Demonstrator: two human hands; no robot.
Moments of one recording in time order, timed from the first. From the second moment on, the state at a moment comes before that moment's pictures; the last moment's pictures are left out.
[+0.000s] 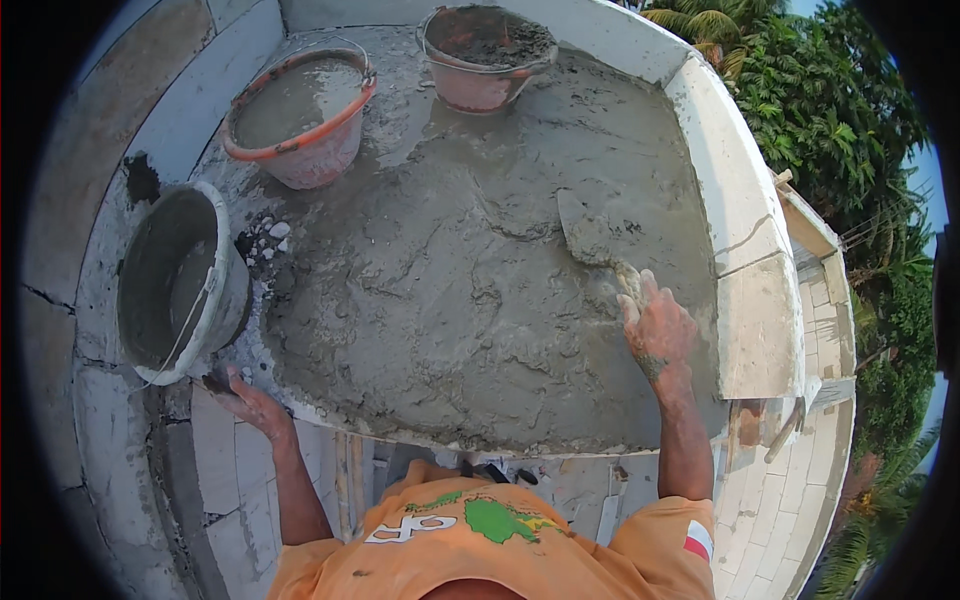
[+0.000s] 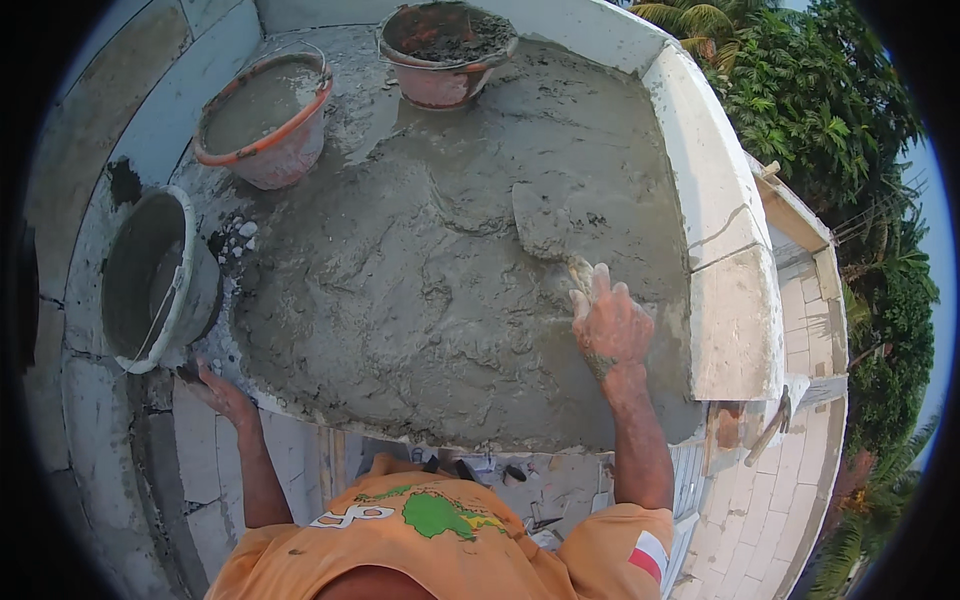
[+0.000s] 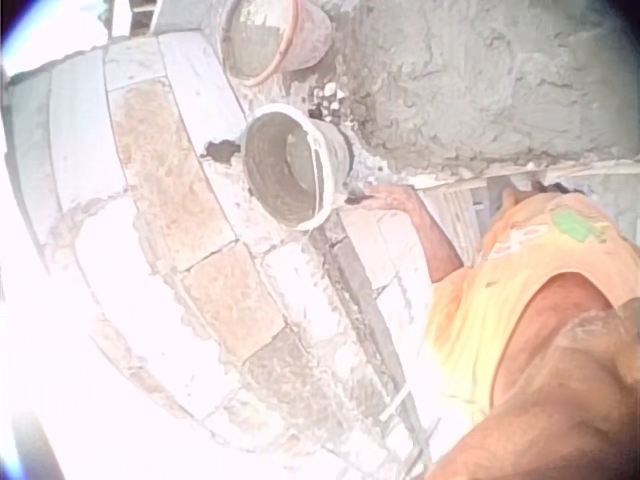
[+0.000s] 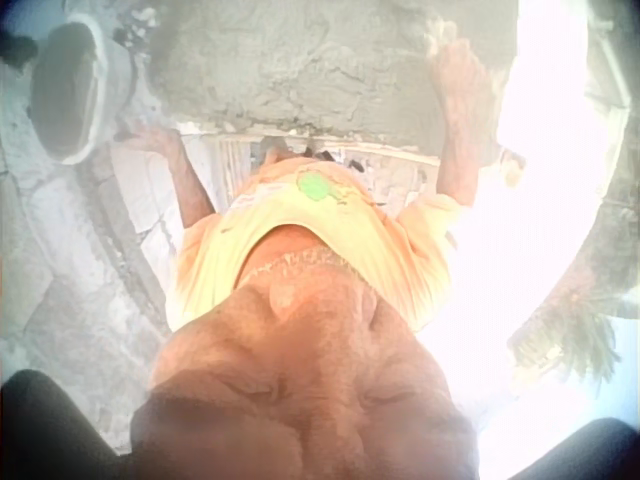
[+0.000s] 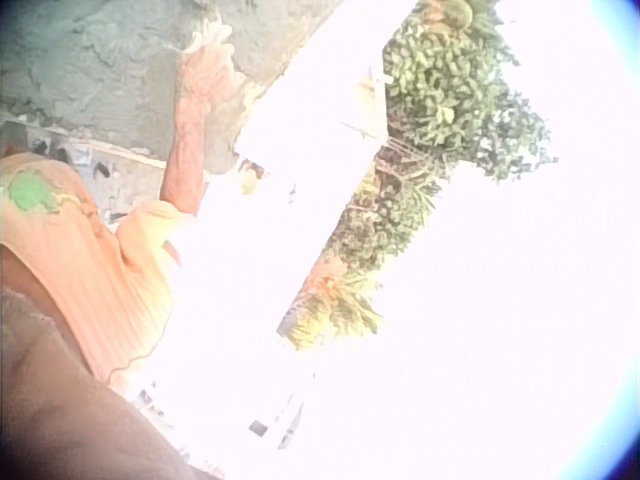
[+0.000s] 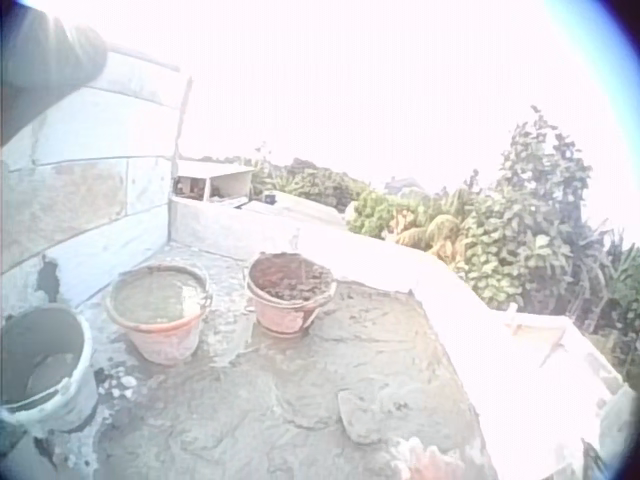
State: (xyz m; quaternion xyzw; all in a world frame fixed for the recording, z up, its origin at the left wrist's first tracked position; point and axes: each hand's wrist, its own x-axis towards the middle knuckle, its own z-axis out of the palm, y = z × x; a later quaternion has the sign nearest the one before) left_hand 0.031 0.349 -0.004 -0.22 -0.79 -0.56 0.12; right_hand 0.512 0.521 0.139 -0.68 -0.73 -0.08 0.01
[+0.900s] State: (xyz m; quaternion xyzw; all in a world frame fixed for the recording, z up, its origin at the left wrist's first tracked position) left_hand 0.031 0.350 -0.007 -0.20 -0.75 -0.63 0.08; right_hand 0.519 0.482 0.123 -0.69 -0.71 -0.12 0.01
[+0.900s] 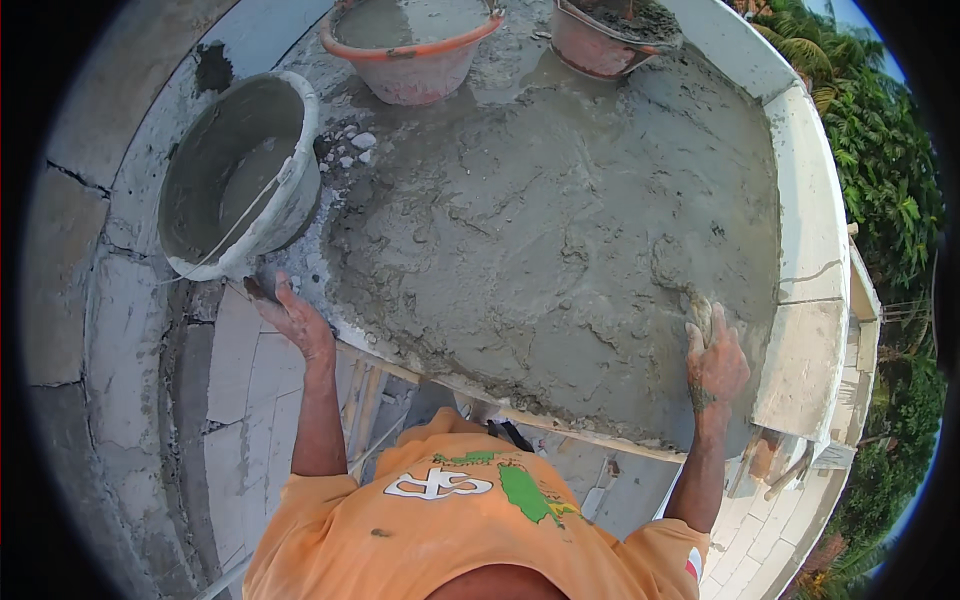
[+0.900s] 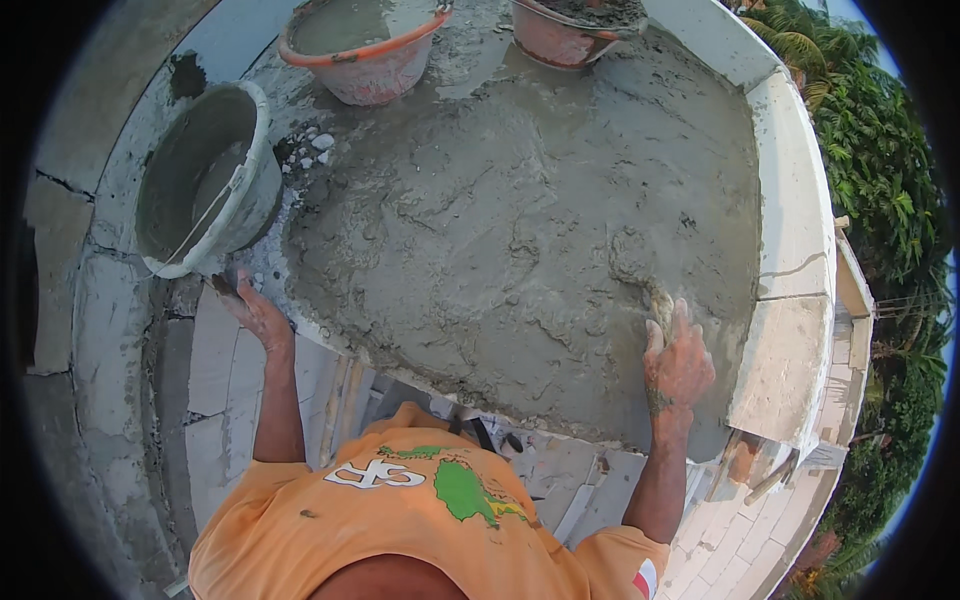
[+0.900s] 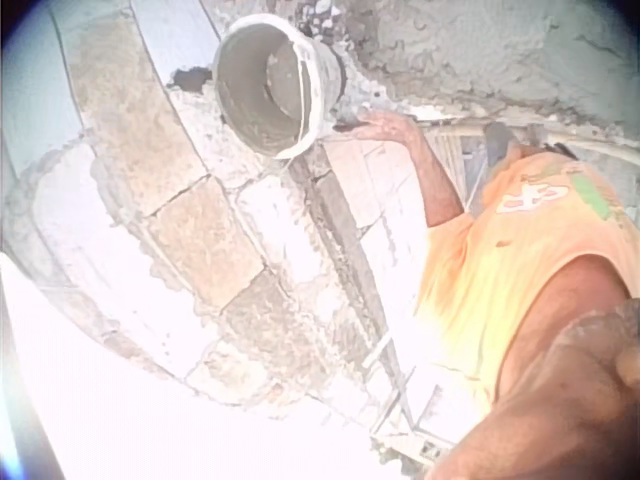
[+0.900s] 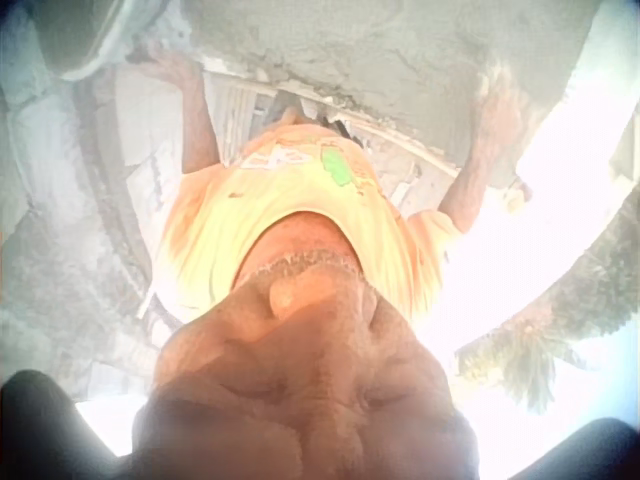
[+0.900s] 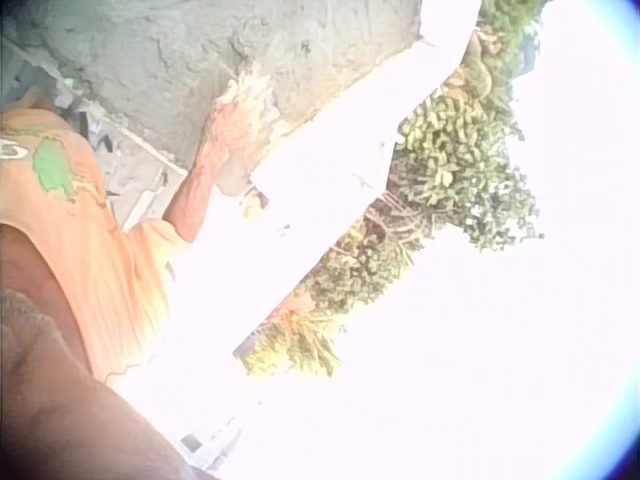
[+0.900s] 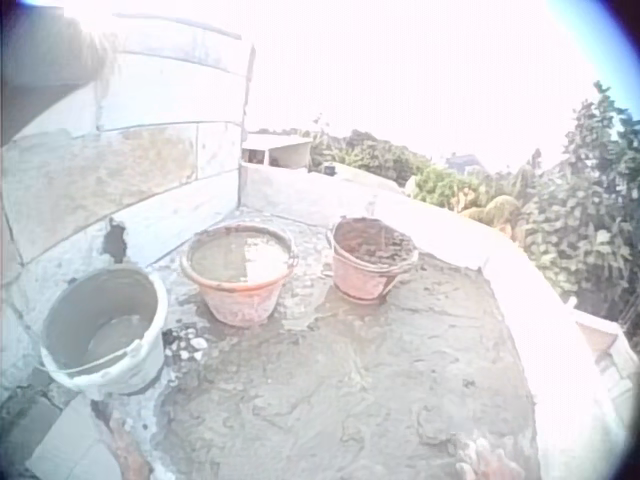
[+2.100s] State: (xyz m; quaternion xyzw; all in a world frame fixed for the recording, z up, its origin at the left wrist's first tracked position) left_hand 0.037 0.349 -0.003 -0.18 -0.79 -0.58 0.13; right_hand 0.406 0.521 0.141 -0.52 -0.84 -0.04 0.10
